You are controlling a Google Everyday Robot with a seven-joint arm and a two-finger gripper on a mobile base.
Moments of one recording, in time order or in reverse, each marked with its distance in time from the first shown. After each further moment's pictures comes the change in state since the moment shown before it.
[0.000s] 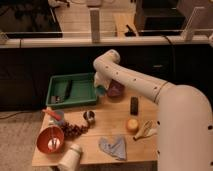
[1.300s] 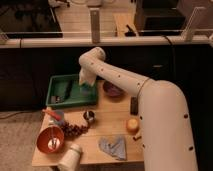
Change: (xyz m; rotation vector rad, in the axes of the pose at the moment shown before) arm -0.005 -0.091 0.014 0.100 -0.022 -0.196
